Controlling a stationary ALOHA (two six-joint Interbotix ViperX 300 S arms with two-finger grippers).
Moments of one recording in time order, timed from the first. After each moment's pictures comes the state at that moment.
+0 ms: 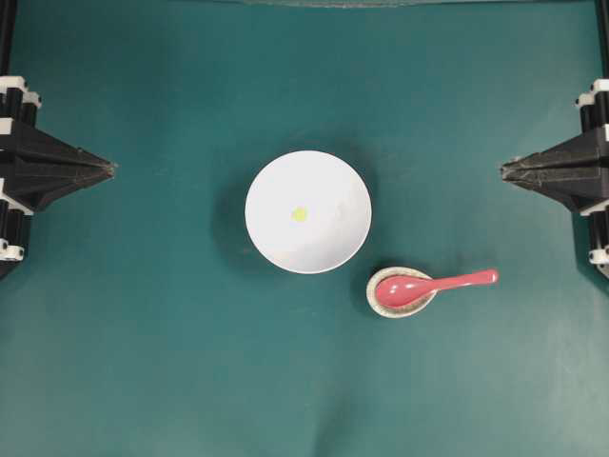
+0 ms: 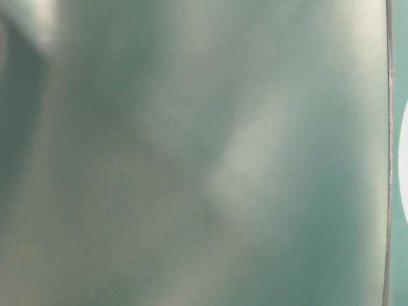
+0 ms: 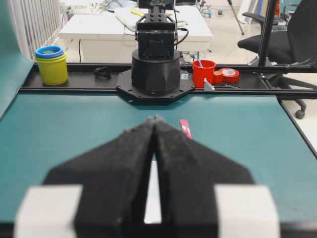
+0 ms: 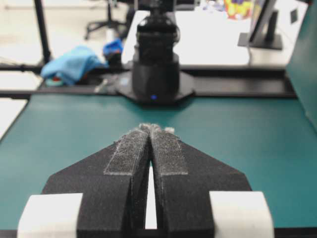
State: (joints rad) left arm 0.00 -0.97 1.18 0.00 -0.29 0.00; right arm 0.00 -0.96 1.17 0.00 -0.29 0.00
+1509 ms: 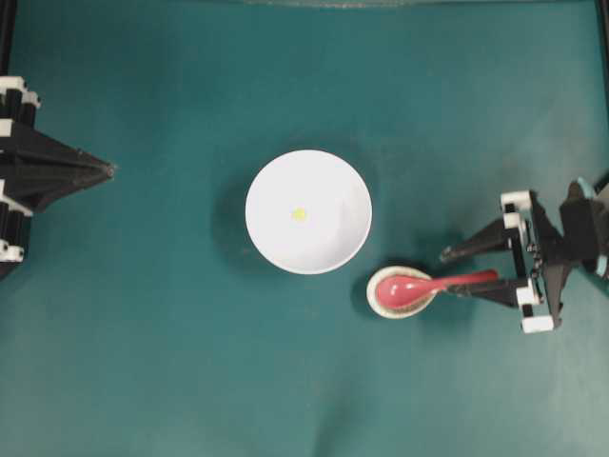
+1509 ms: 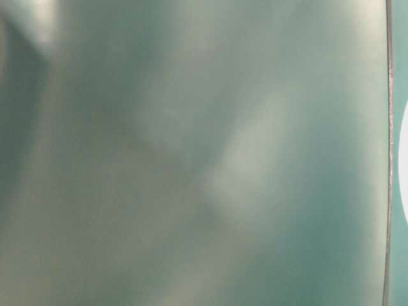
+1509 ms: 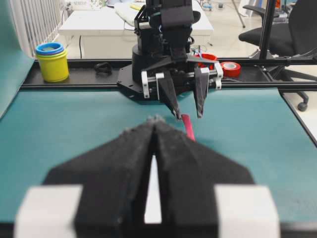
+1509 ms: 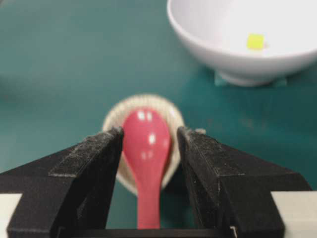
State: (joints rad) left arm 0.00 -0.98 1.18 0.02 -0.27 0.01; right arm 0.35 -0.06 1.39 0.28 -1.10 0.06
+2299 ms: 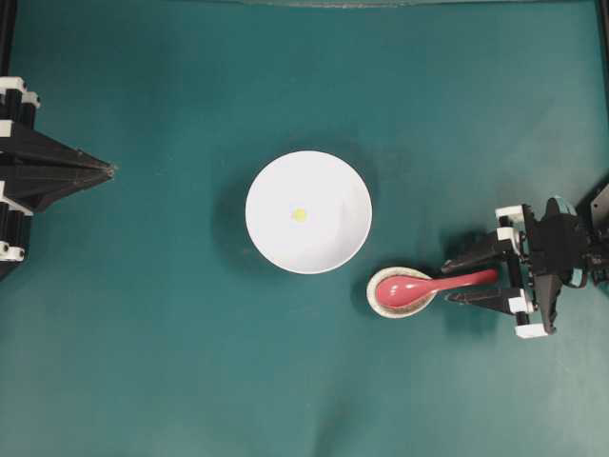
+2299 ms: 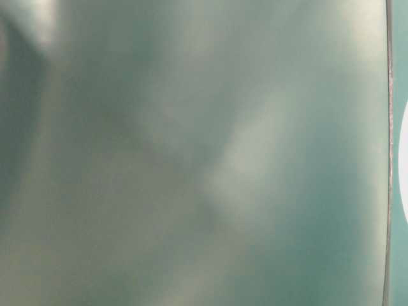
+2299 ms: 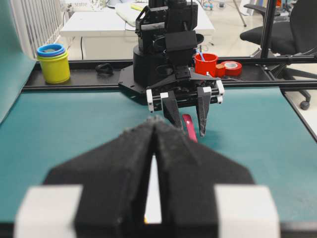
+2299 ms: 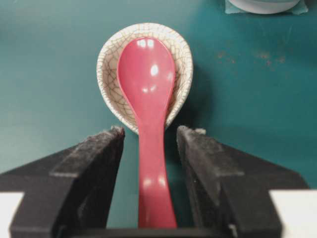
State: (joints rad) left arm 0.00 -0.98 1.18 0.02 -0.27 0.02; right arm 0.38 0.12 1.39 0.29 -1.16 0.12
